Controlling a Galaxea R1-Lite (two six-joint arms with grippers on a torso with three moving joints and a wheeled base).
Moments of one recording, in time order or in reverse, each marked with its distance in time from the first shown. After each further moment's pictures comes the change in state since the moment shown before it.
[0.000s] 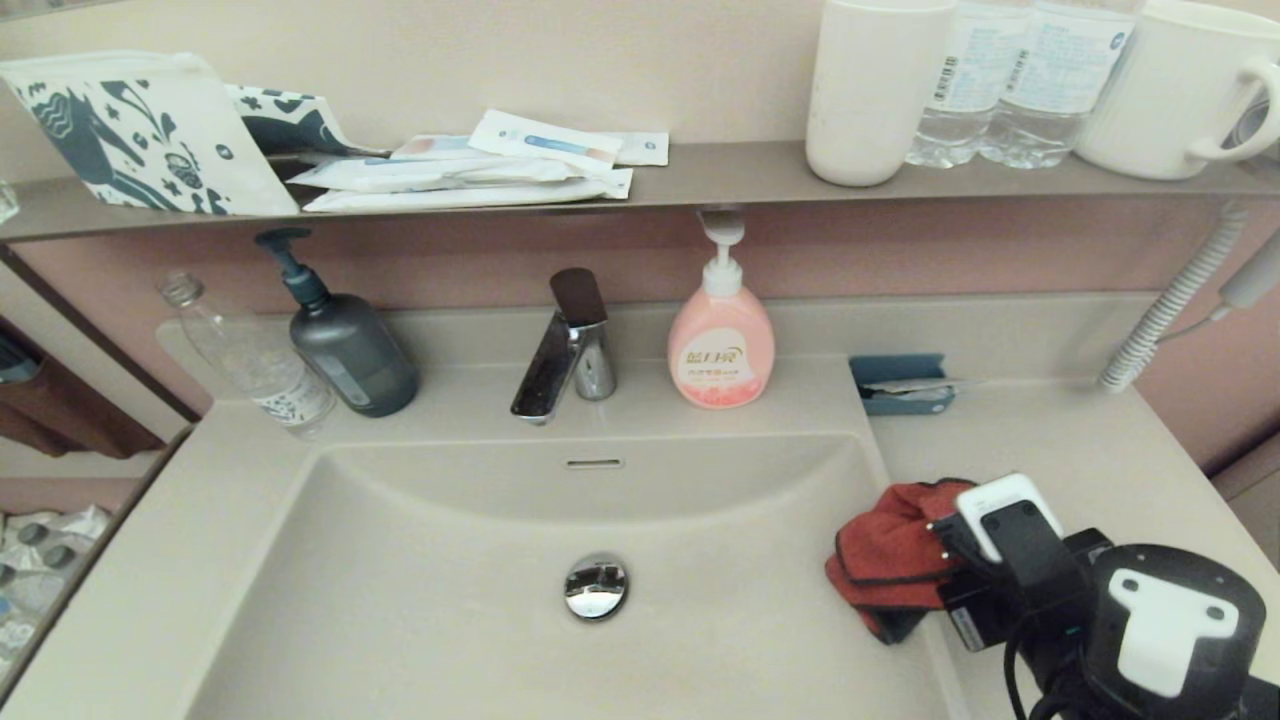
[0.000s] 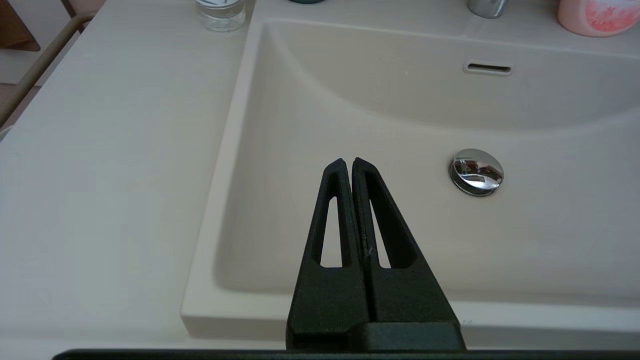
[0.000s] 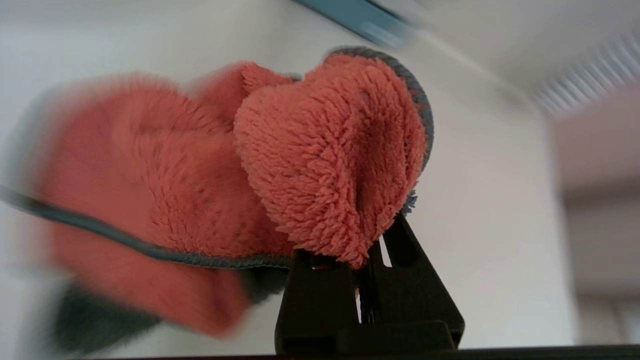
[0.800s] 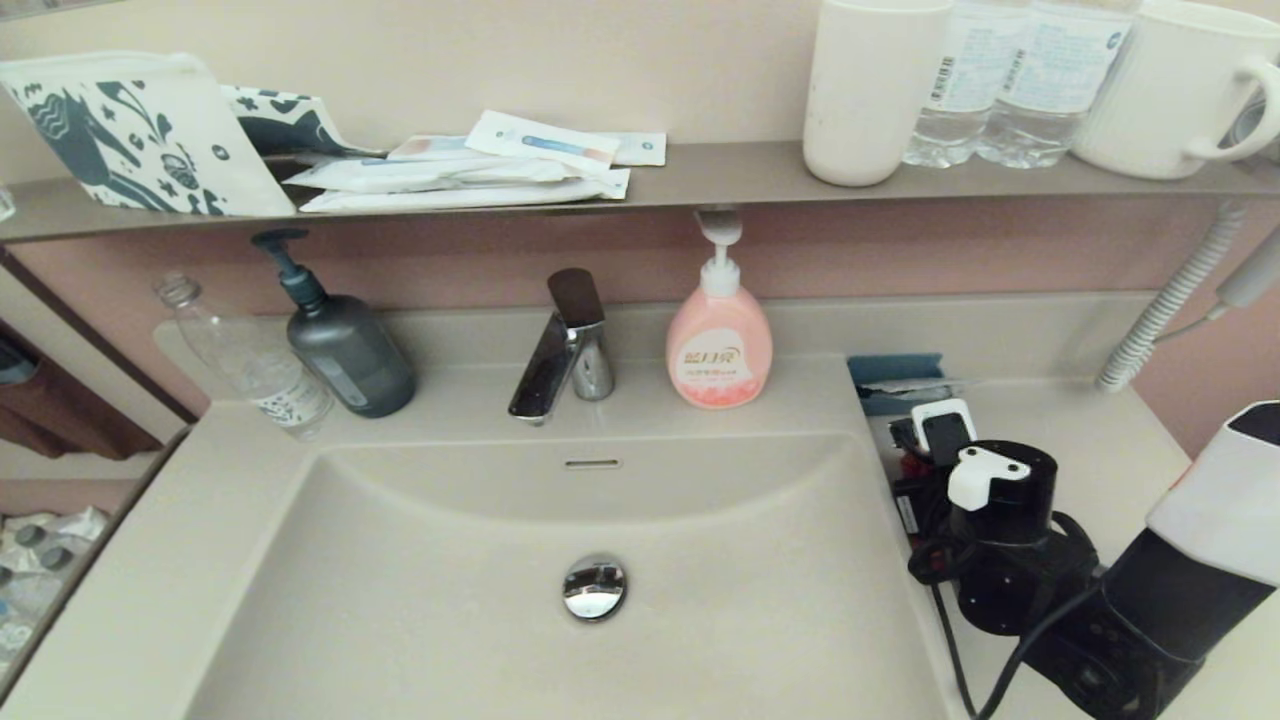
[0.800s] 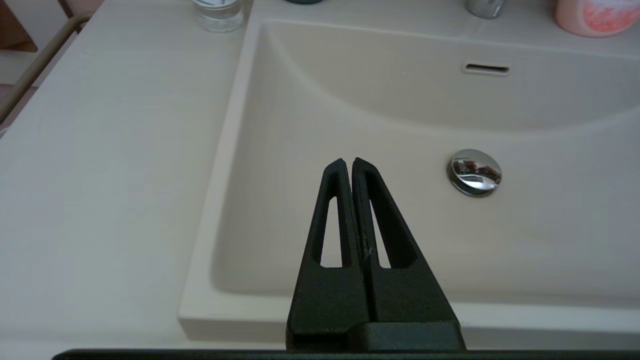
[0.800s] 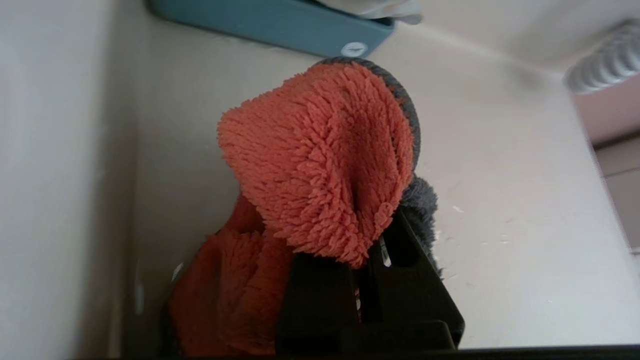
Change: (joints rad) left arm -0.001 0.000 0.000 0.000 0.000 0.000; right arm -0.187 0.354 -0.372 0.002 0.034 0.091
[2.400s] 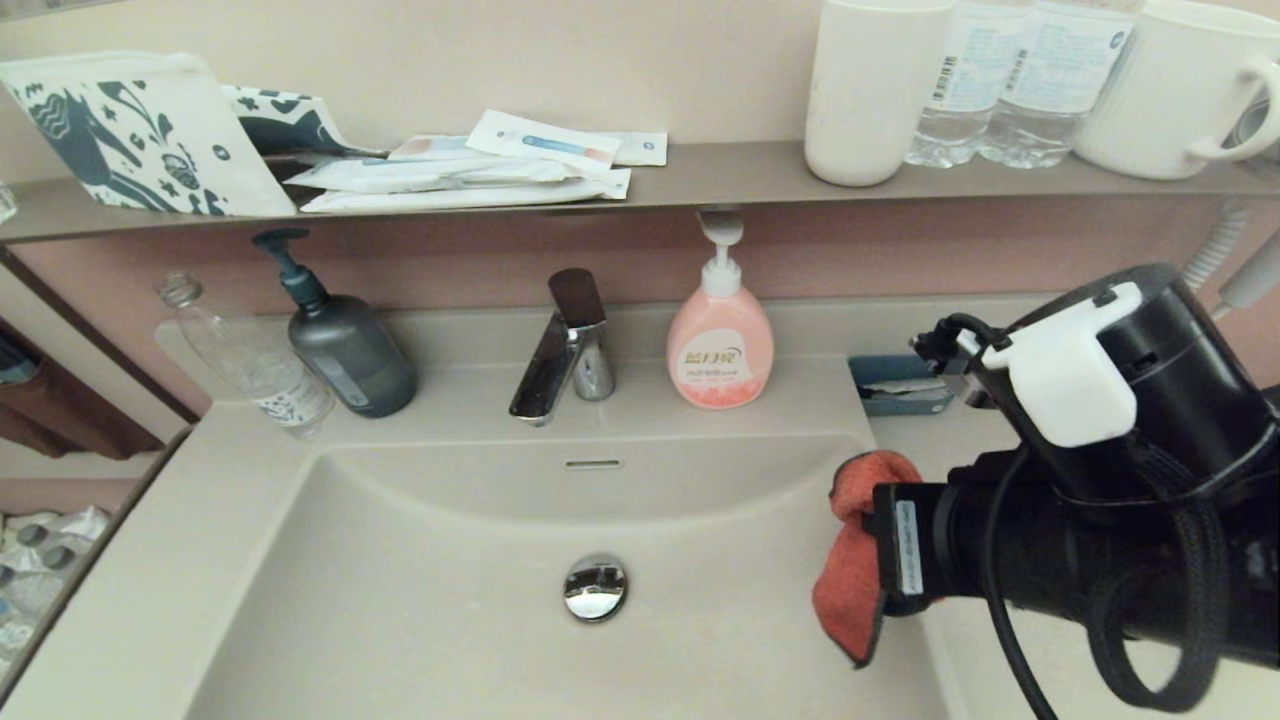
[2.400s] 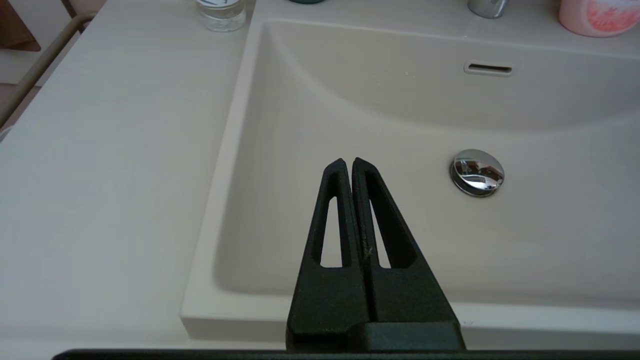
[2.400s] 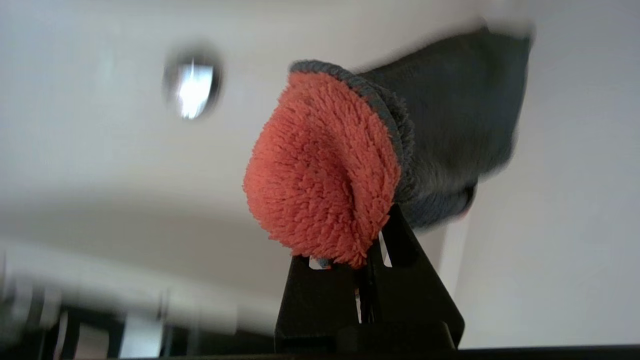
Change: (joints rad) left arm 0.001 0.000 0.000 0.000 0.000 0.000; right arm 0.436 -0.550 -0.582 1.686 0.339 0.897
